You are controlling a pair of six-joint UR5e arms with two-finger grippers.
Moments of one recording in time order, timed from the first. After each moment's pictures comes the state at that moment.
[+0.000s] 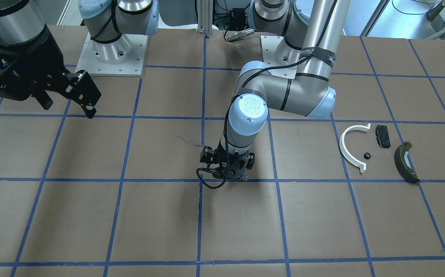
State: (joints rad) left arm -1.83 -2.02 -1.83 -0.85 1.45 -0.16; right arm 1.54 -1.49 1.40 -1.57 -1.54 0.21
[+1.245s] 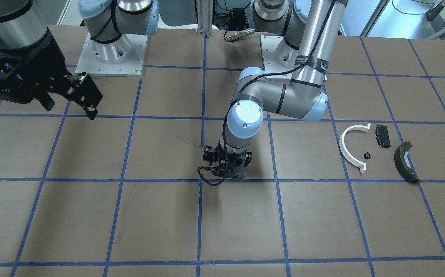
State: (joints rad) left arm -1.84 -2.04 -1.86 -0.86 1.45 -0.16; right arm 1.54 -1.49 1.41 -1.57 -1.54 0.21
